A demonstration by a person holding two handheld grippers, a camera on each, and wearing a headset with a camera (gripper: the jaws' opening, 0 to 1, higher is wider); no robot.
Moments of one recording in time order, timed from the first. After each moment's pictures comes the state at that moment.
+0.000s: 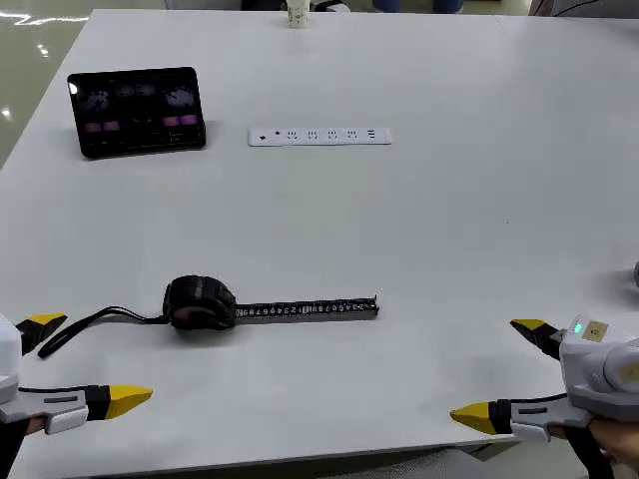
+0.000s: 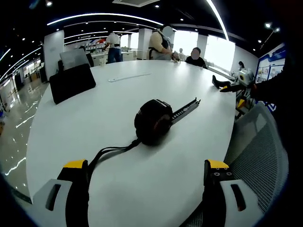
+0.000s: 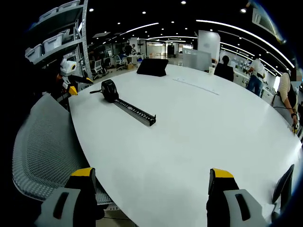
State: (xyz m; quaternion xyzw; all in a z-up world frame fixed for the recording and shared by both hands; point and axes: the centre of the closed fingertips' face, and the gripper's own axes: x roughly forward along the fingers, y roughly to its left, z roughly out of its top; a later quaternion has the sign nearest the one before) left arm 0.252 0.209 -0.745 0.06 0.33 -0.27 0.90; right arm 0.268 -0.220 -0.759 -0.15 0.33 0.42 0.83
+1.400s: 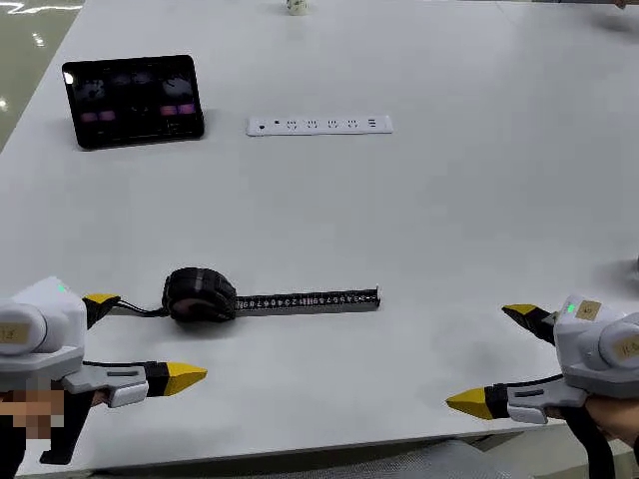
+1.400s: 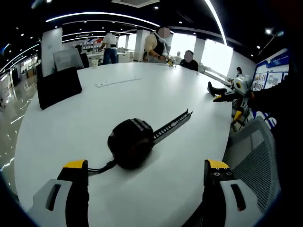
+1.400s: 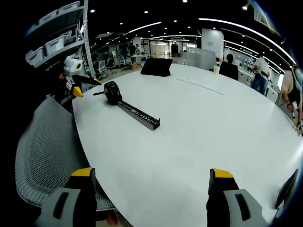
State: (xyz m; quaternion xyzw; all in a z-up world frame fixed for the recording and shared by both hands) left arm 0.277 0.145 -0.728 0.02 0.32 -0.29 0.90; right arm 0.278 -0.208 -0.758 -0.13 0.34 0.44 0.82
